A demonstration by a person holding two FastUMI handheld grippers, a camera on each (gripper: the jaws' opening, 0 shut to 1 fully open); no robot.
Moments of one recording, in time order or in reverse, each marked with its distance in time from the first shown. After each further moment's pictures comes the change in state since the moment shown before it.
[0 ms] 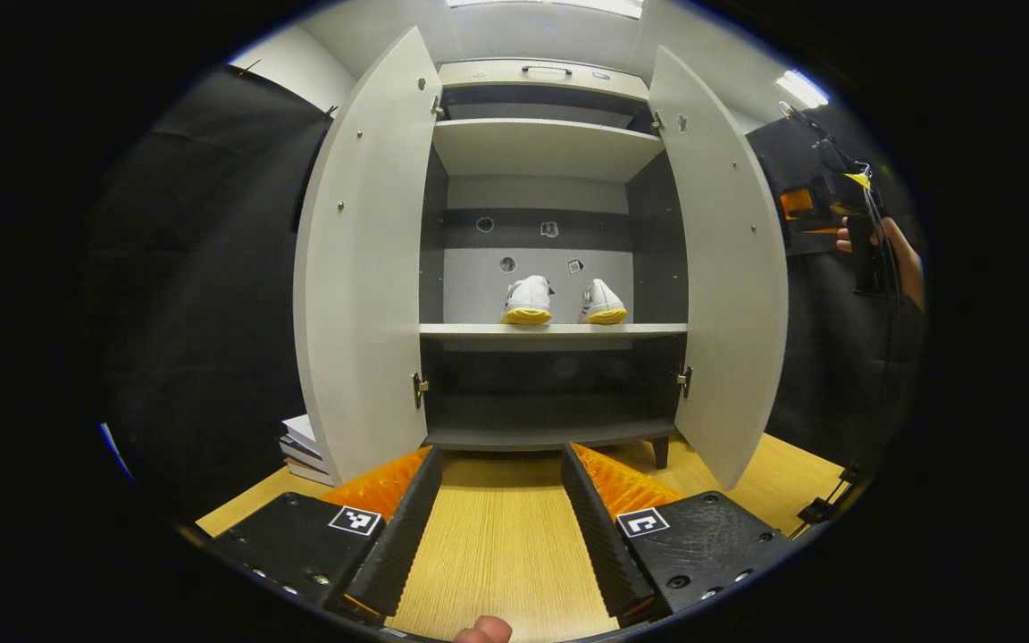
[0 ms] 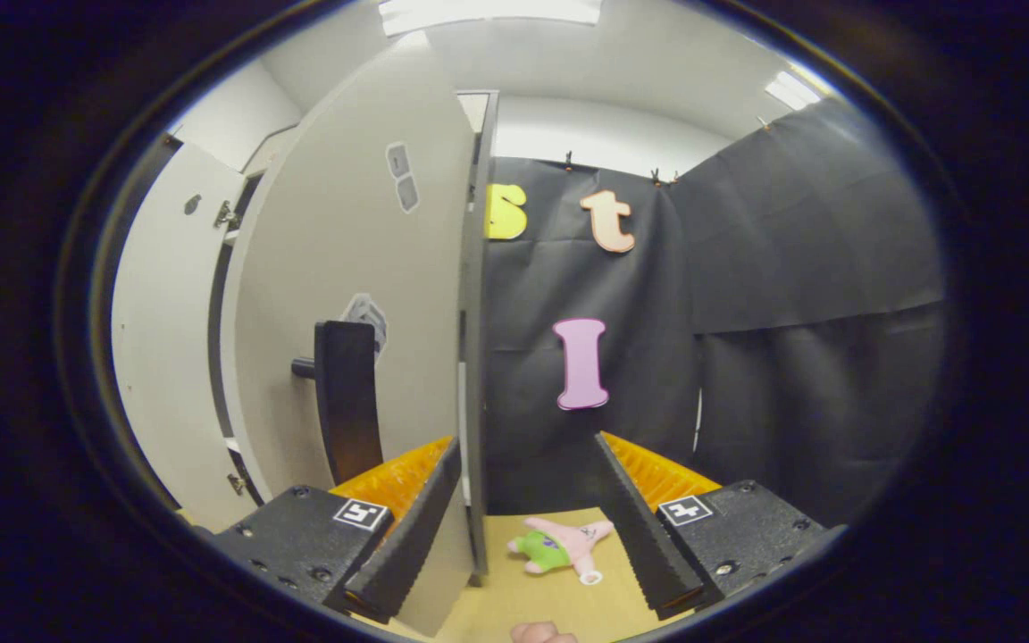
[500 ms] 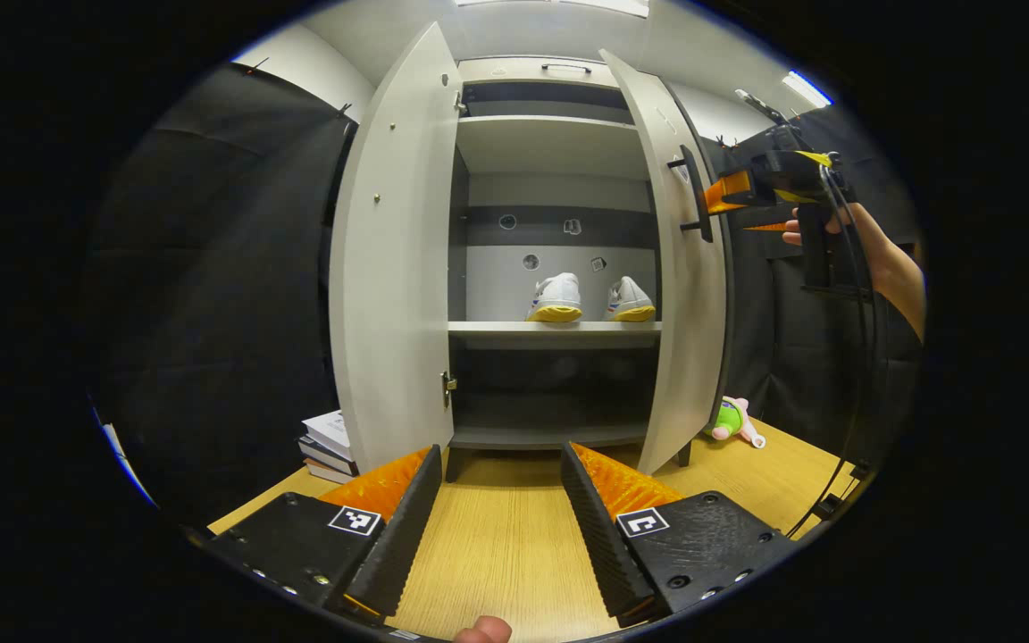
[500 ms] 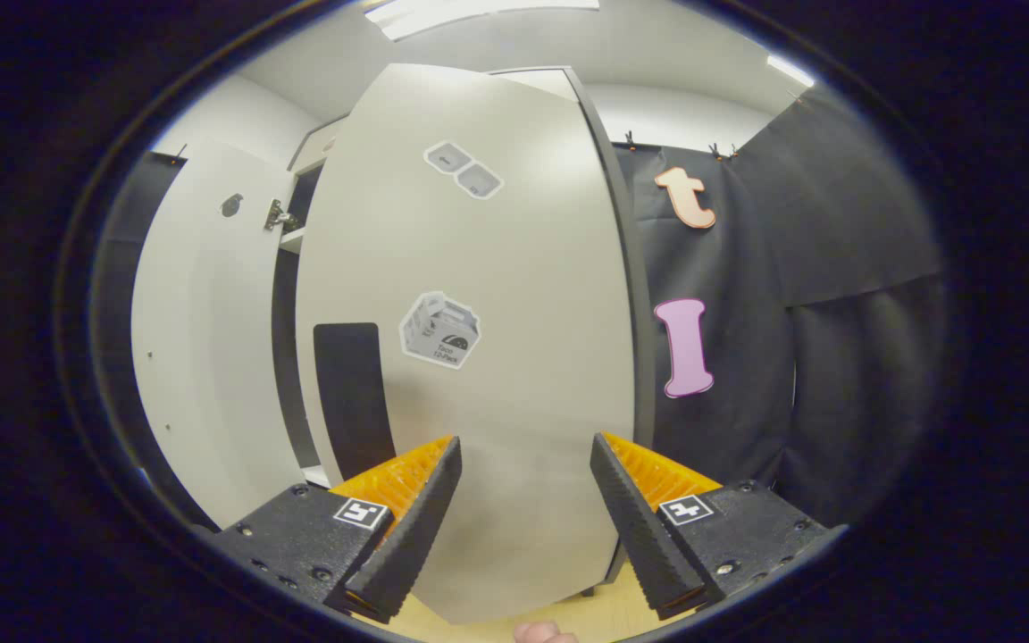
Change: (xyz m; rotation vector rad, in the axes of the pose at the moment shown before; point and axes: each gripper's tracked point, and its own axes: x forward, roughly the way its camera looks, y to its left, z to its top) left arm 0.002 0.036 -0.004 -0.010 0.011 0.060; right arm 0.059 0.137 -0.012 0.058 0.016 0.168
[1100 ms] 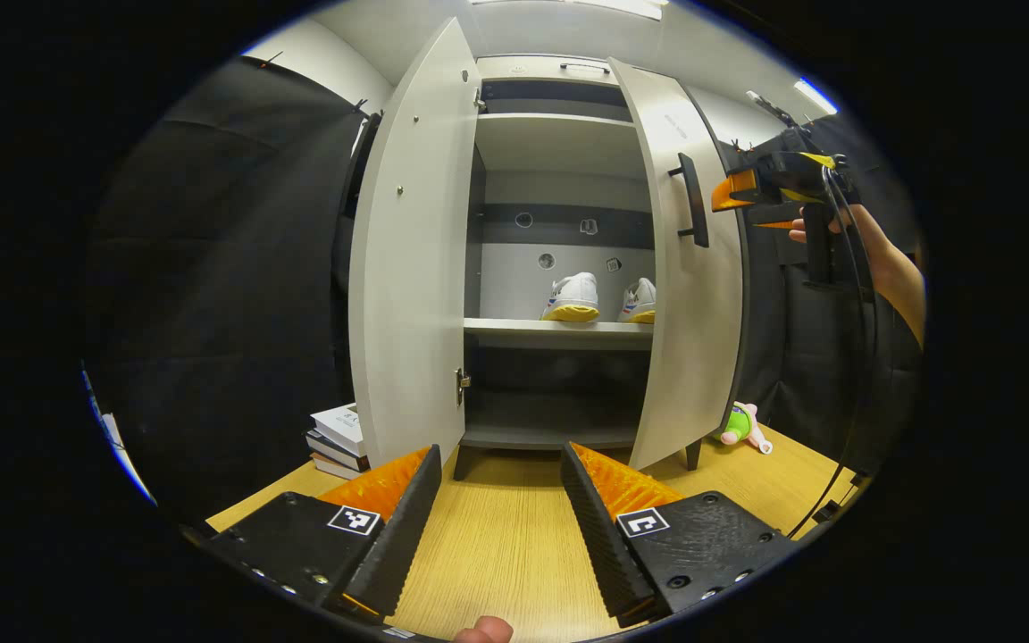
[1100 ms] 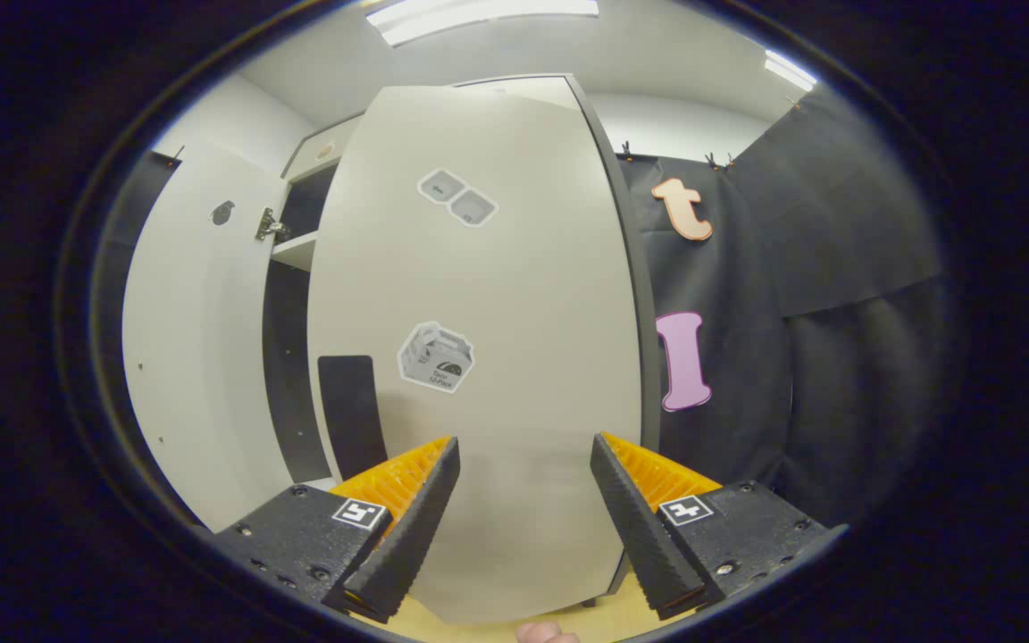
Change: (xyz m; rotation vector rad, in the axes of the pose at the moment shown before) left arm 0.003 0.004 -0.001 -0.020 0.000 0.014; right arm -0.013 -0.008 0.020 0.004 -0.050 -0.009
